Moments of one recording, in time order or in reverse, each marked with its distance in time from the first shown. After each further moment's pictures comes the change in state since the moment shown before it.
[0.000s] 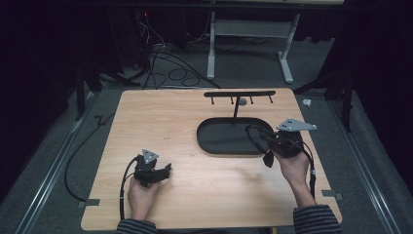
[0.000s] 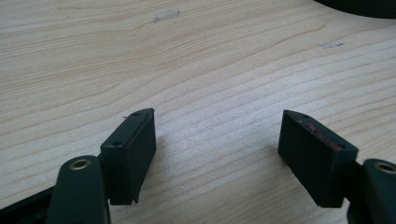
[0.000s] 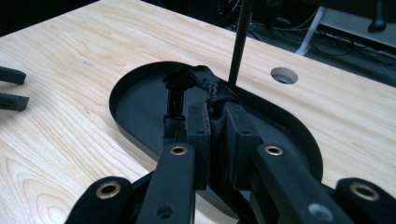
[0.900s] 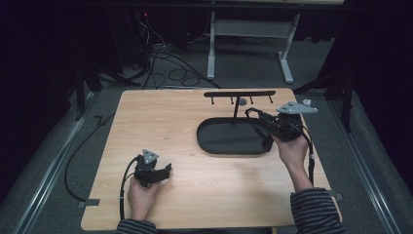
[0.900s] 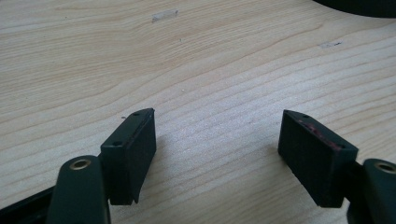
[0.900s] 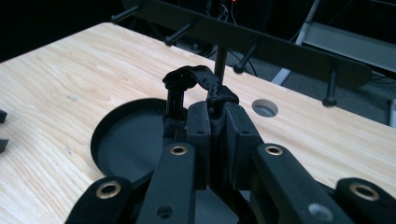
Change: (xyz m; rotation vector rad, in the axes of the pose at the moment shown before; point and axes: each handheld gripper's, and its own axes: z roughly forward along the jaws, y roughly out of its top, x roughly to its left) left arm 0.000 0.000 0.000 -0.001 -0.003 0.003; right arm -0.015 0.039 0.008 -0.056 -0.035 0.011
